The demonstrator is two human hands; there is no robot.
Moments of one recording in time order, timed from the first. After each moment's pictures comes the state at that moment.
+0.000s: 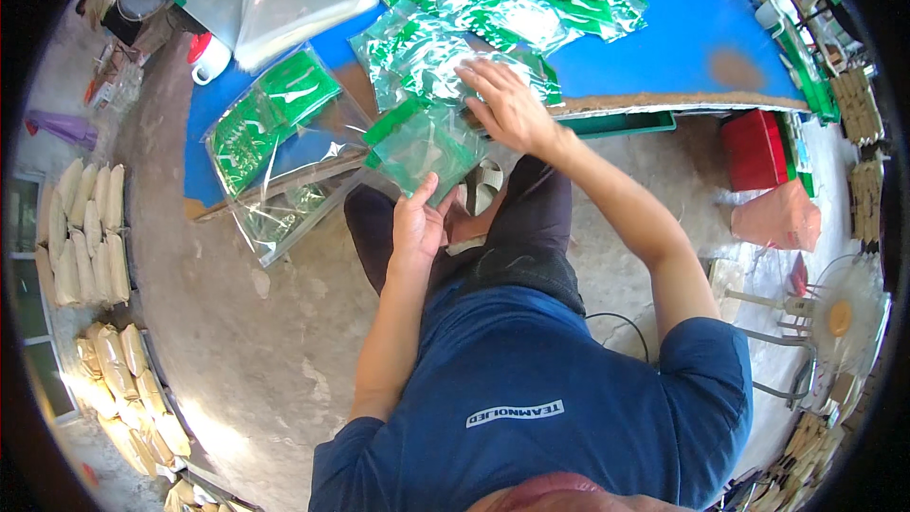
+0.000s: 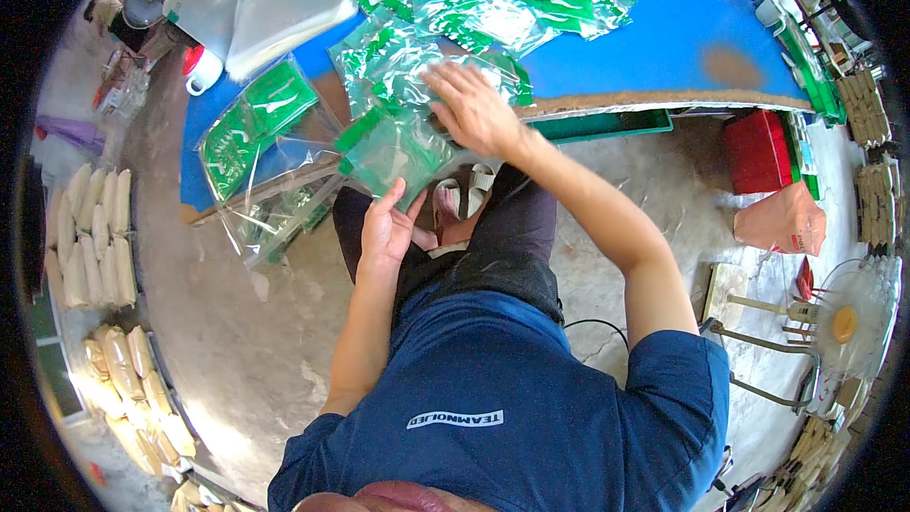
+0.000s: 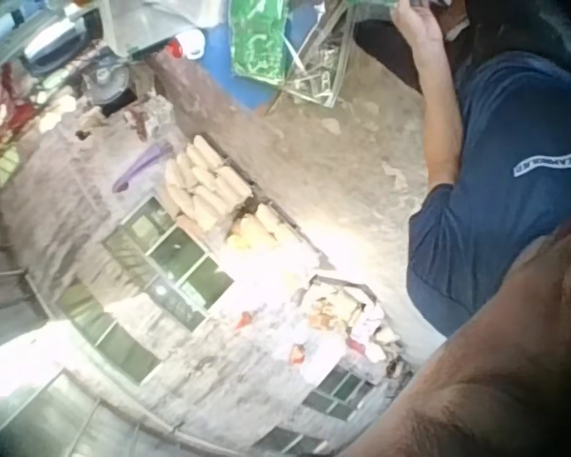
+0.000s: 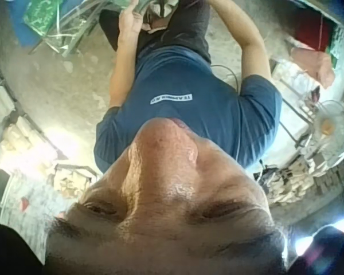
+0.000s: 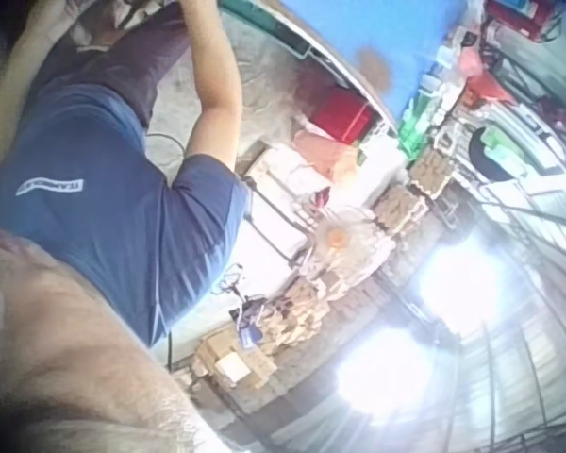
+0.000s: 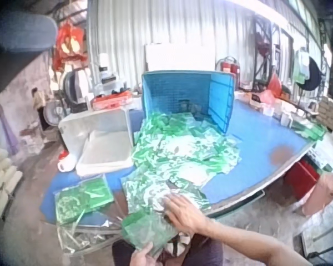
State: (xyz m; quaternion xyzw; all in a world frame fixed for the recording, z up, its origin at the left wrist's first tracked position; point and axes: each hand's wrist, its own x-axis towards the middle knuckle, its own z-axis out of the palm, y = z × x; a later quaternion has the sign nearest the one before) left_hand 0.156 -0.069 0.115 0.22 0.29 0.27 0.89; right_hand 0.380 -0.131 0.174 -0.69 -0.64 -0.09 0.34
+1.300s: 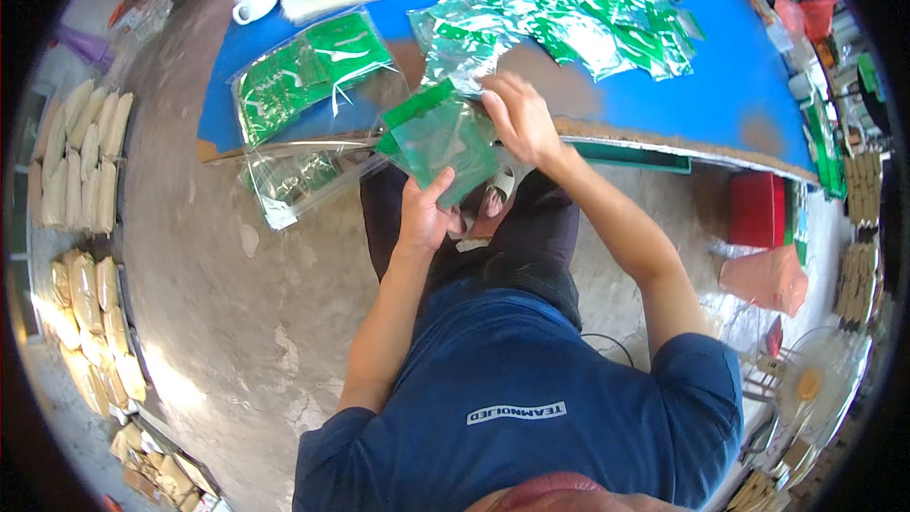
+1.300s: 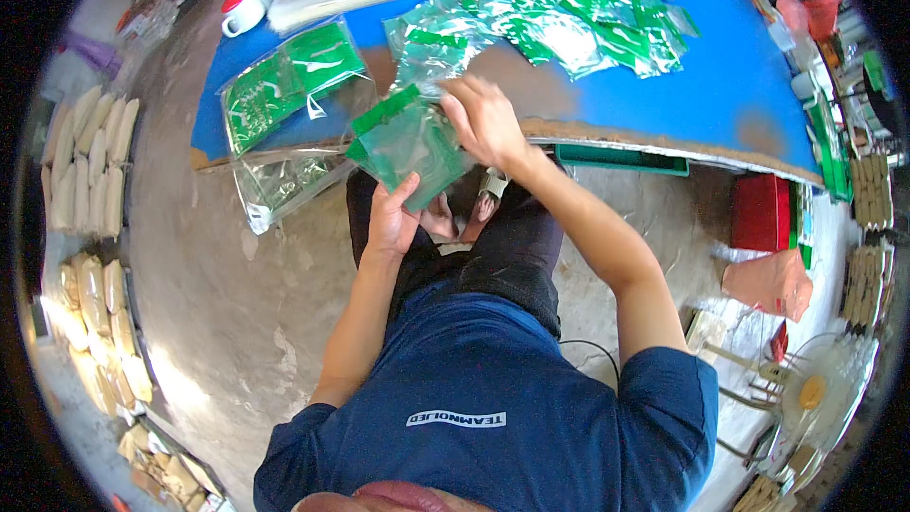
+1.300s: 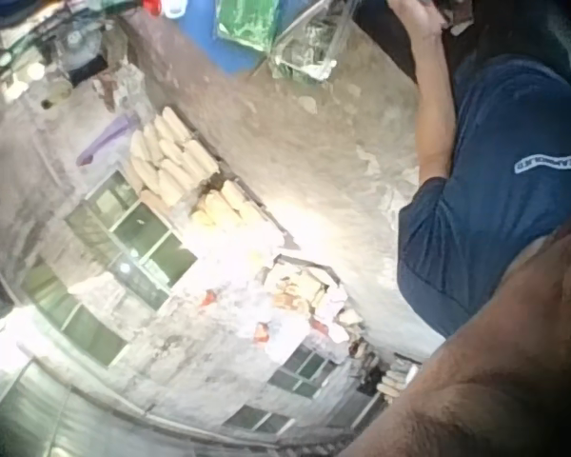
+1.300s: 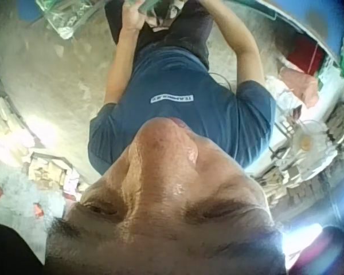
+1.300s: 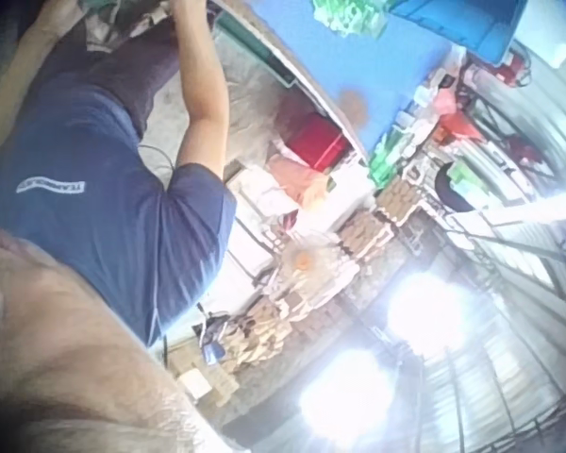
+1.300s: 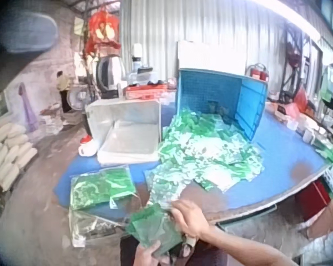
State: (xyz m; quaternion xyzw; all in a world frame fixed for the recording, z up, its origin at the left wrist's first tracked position) left_hand 0.133 -0.054 0.115 0.26 0.22 0.33 0.88; right_hand 0.340 -0.088 0.186 -0.70 -0.61 0.07 0.37
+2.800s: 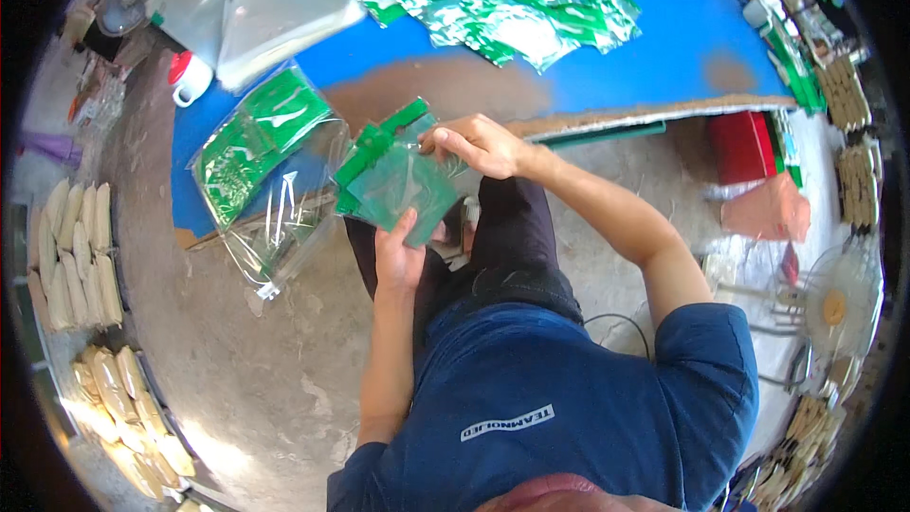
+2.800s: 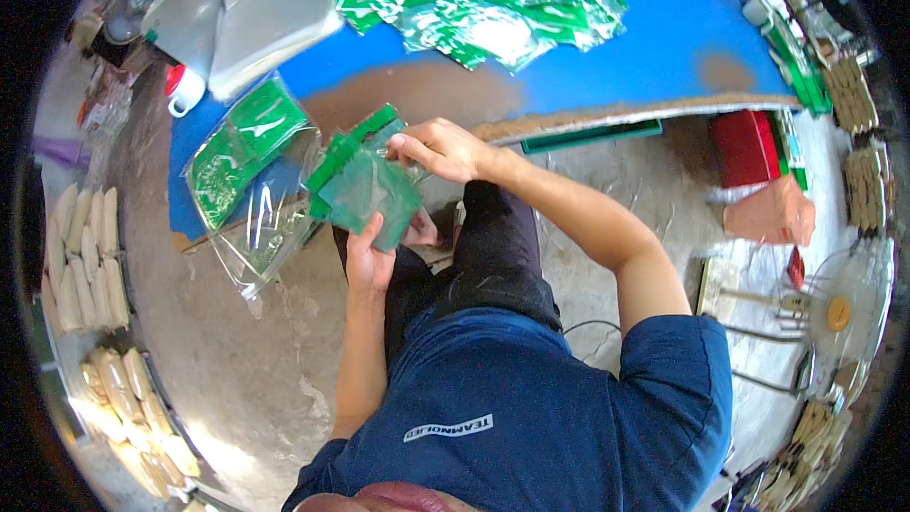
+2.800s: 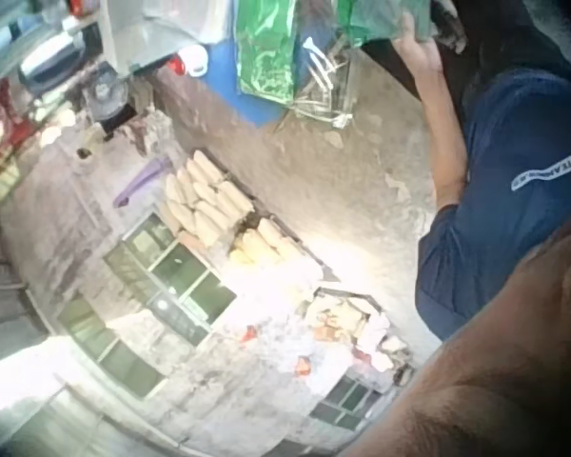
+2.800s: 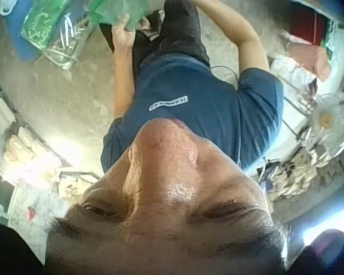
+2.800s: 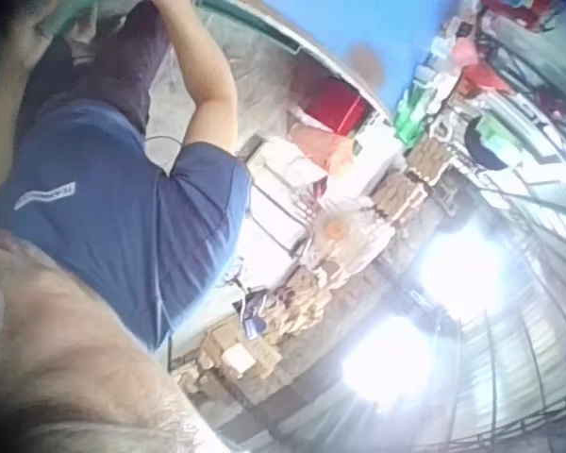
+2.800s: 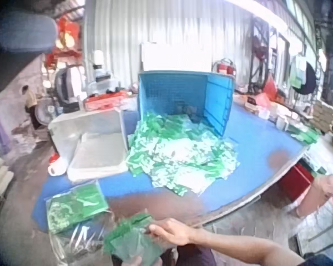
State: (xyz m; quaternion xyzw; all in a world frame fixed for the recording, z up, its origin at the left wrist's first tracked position) left_hand 0.139 -0.057 0.131 0.28 0.23 0.30 0.88; right_hand 0.371 -0.102 0.174 -0.61 -0.62 0.26 0.42
